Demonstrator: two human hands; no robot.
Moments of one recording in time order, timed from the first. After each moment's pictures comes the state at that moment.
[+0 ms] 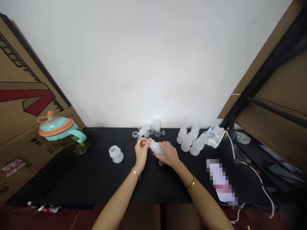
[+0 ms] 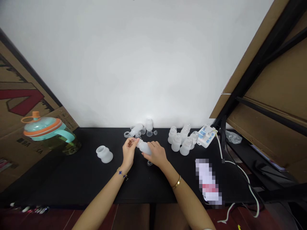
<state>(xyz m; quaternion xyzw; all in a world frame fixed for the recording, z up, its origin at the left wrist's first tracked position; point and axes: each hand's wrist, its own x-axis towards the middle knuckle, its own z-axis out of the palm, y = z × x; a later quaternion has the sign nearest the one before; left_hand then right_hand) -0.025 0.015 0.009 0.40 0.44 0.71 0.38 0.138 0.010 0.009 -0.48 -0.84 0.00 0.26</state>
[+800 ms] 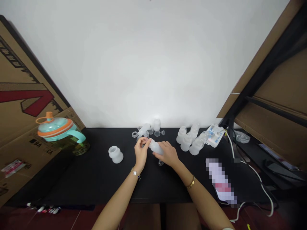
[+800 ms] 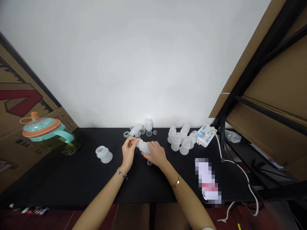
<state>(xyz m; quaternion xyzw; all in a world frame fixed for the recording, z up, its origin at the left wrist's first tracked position) -0.025 0.012 0.016 0.41 0.44 0.70 0.37 0.138 0.010 0.009 -0.48 -0.84 0.01 0.26</state>
